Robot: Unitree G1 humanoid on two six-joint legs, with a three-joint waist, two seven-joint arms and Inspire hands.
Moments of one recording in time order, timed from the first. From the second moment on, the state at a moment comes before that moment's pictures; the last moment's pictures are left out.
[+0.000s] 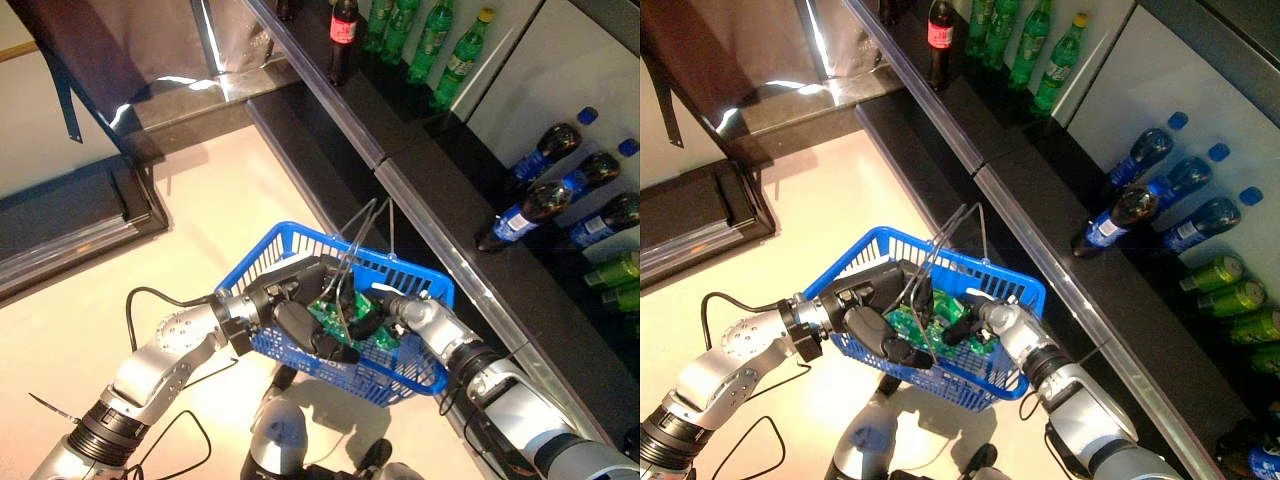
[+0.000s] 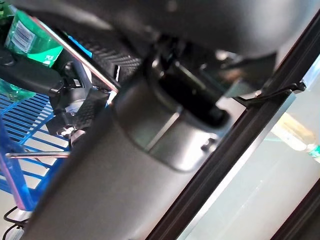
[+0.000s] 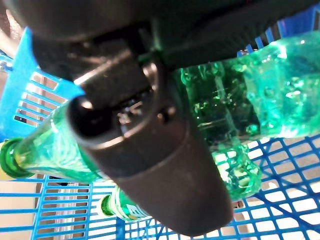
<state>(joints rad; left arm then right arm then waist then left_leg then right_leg) -0.21 0.74 -0.31 -0.25 -0.70 0.14 -0.54 -0.68 -0.28 0.57 0.79 -0.08 0.32 0.30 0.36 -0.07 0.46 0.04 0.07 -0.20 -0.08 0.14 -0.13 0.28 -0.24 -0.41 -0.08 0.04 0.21</state>
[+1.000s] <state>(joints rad) -0.21 0.74 -0.33 -0.25 -0.69 0.17 -0.53 -0.62 -0.29 0.59 0.67 -0.08 0.35 0.25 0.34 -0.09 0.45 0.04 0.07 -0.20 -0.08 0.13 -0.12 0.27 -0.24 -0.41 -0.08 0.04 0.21</state>
